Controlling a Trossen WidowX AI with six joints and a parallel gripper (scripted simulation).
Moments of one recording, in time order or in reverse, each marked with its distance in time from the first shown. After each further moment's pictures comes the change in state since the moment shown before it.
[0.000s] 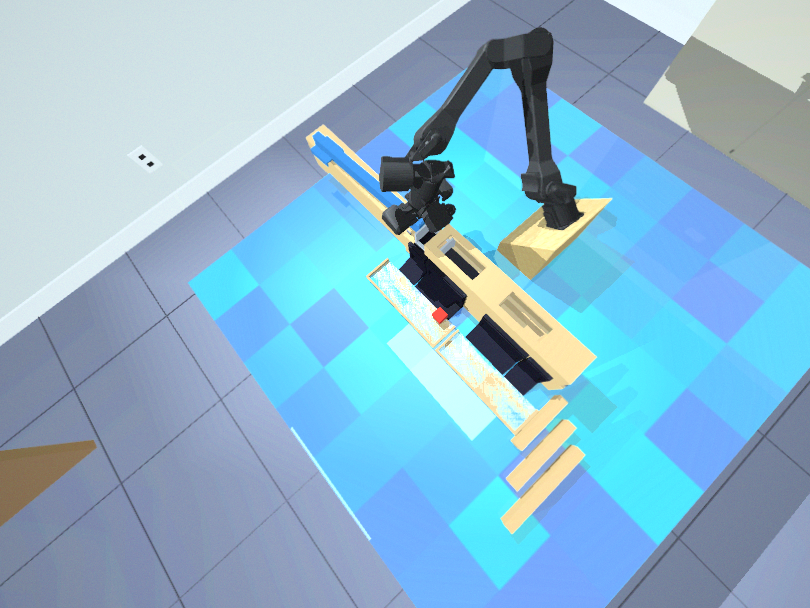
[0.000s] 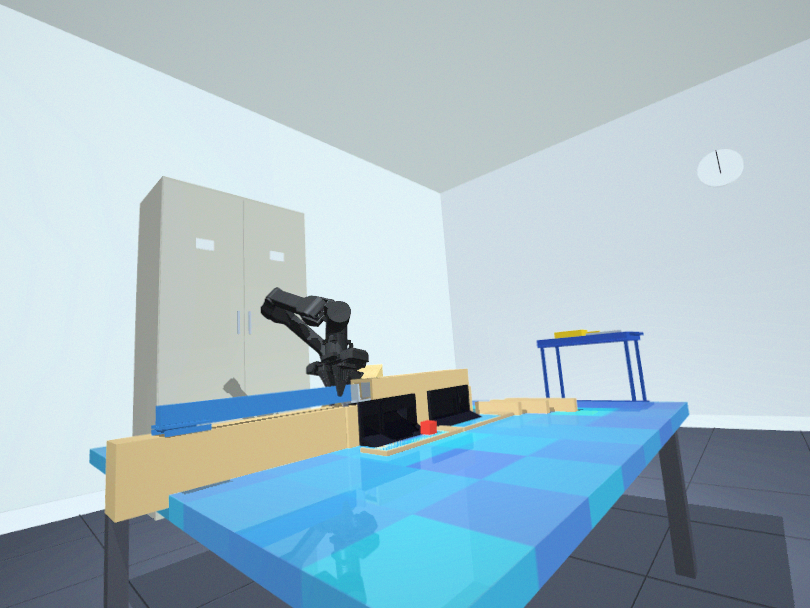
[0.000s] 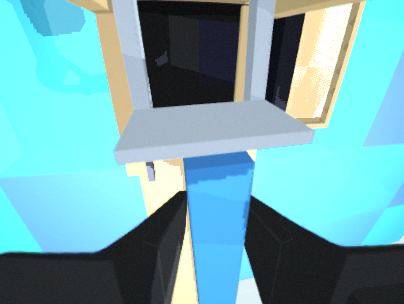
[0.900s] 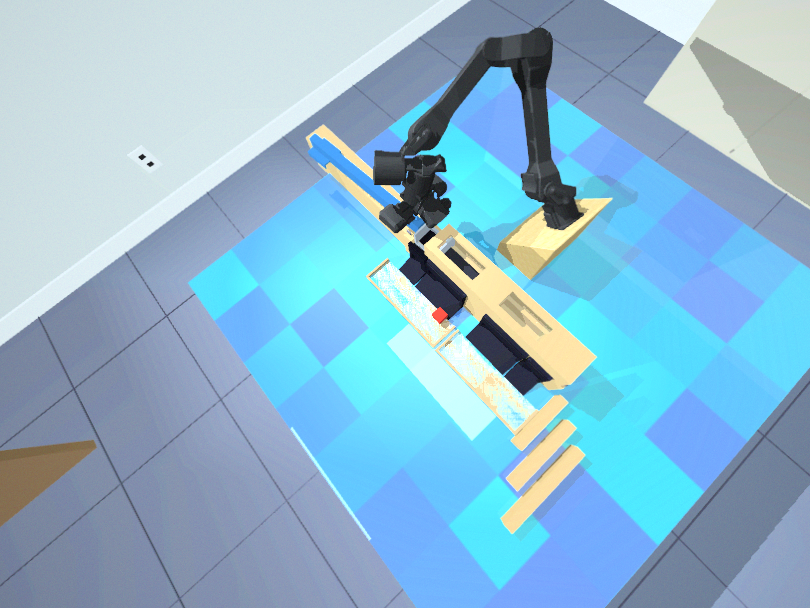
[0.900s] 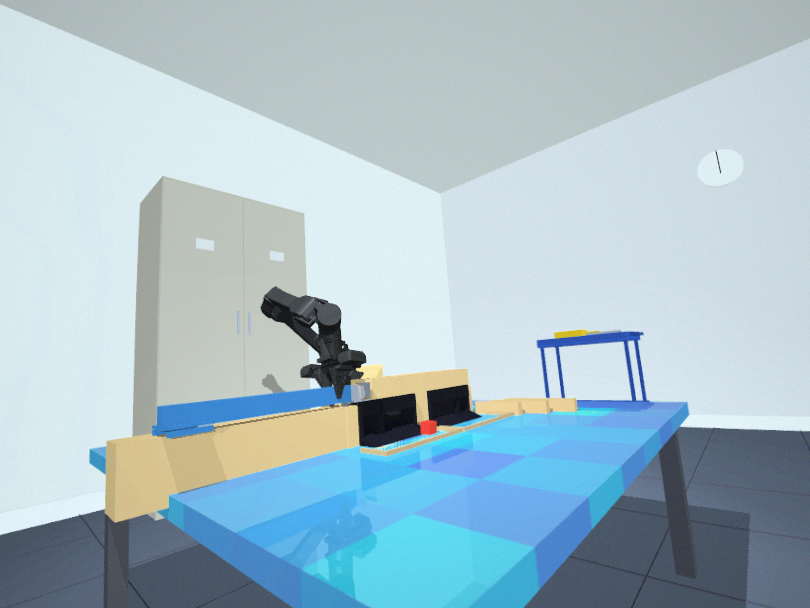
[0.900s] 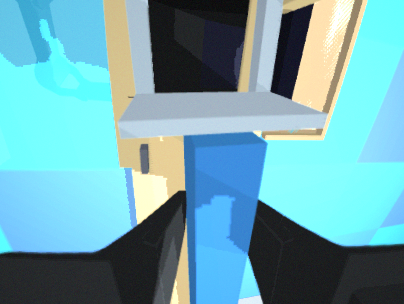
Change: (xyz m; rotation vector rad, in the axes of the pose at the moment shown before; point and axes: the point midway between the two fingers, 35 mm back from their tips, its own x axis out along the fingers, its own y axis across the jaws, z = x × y) arm 0.007 -0.002 -0.010 -0.064 -0.083 -0.022
